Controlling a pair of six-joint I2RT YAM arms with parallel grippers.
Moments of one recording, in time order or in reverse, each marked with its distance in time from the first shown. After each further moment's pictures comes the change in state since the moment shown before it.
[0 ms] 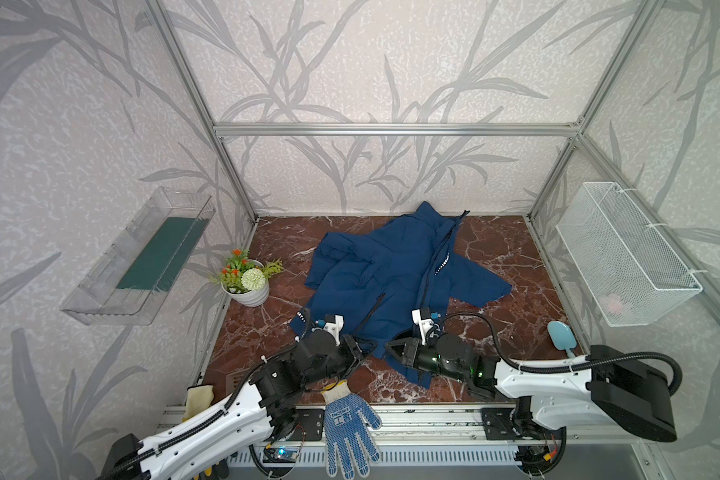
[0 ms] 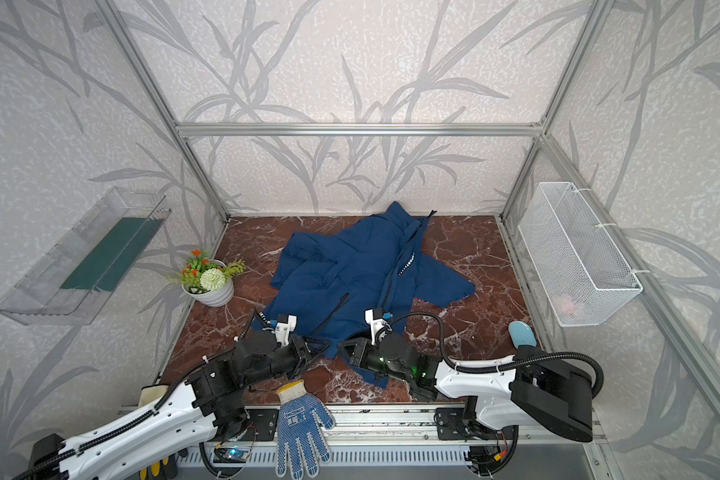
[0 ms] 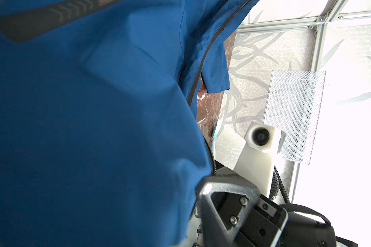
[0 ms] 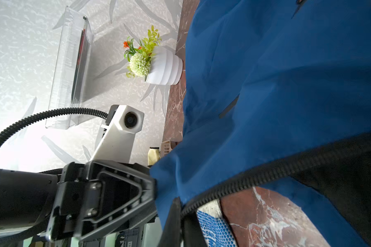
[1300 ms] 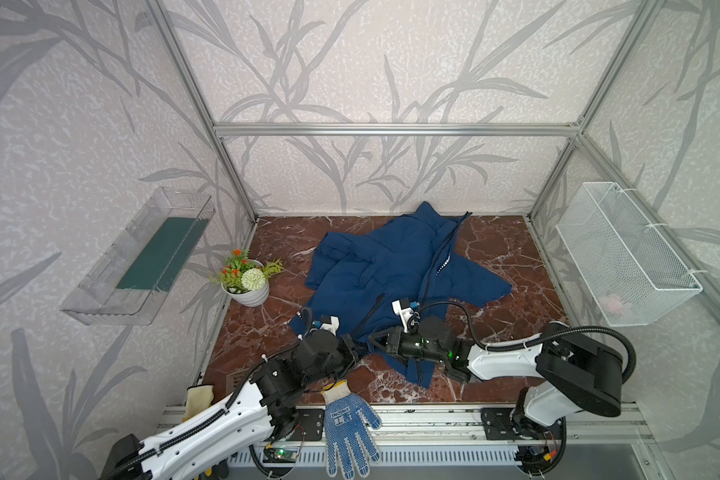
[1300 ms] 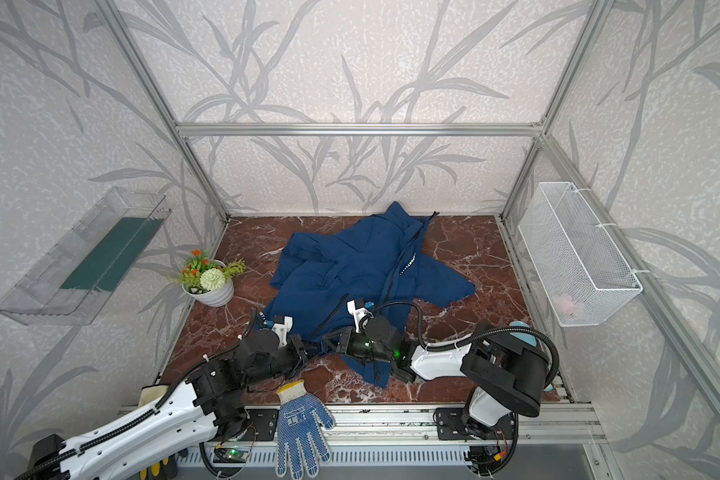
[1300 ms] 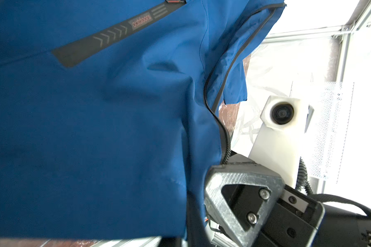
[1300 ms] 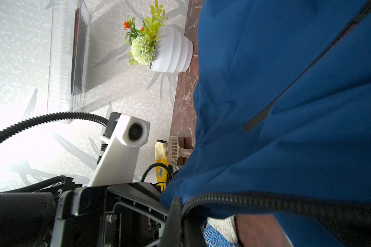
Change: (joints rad) left arm 0.011 0.013 0.008 -0.078 -0.038 0.027; right arm -0.089 0.277 0.147 0.162 -0.240 -0.002
